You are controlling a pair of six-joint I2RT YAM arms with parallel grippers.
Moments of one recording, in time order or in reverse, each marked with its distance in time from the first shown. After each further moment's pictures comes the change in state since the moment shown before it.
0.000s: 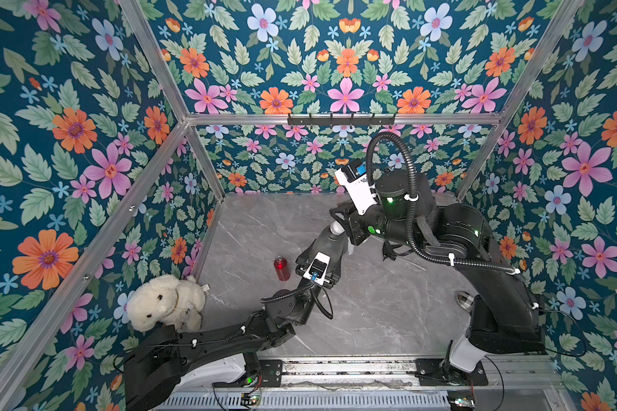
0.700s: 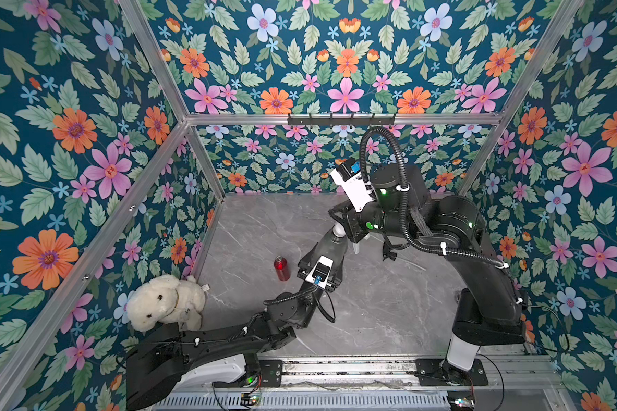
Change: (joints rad) left arm -0.049 0.013 -0.012 0.006 -0.039 0.019; right arm -0.063 0.083 0.142 -0.105 -0.124 -0.007
